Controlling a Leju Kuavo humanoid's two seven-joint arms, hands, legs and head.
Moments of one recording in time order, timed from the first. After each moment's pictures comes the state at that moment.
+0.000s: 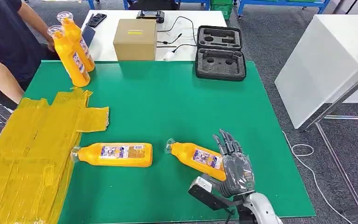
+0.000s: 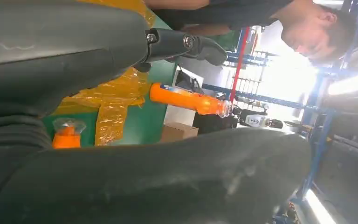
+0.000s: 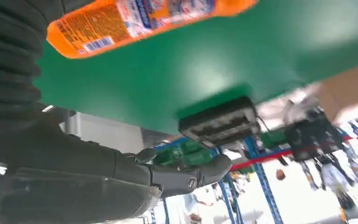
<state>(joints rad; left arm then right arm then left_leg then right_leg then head) 0.54 0.12 0.40 -2.20 0.65 -0.02 -0.16 0.14 -0.29 0.54 -1.82 0.99 -0.31 0.37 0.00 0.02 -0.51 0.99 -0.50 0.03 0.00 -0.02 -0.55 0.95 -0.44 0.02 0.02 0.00</state>
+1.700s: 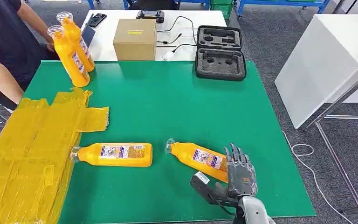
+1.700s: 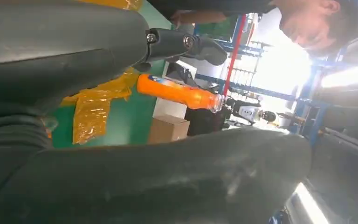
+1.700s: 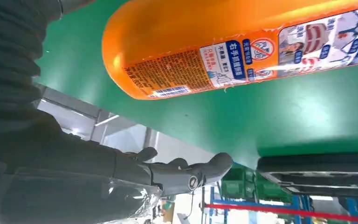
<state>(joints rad) 0.32 0.21 0.33 -2.05 0.67 0.02 -0.13 0.18 -0.19 0.46 -1.73 1.19 -0.12 0.62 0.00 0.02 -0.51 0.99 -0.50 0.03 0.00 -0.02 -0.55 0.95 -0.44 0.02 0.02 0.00</state>
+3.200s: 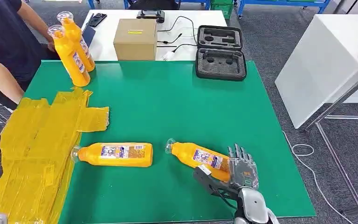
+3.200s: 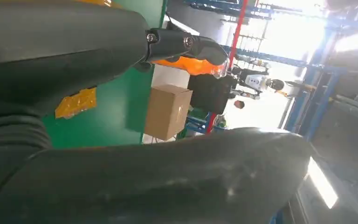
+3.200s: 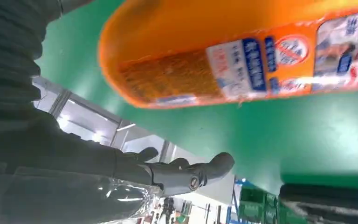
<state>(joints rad) 0.09 0.28 0.14 -1.89 0.68 0.03 -0.12 0.14 -0.08 0.33 -1.67 1.24 0.05 0.60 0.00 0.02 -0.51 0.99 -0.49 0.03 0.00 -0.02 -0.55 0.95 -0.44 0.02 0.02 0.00</state>
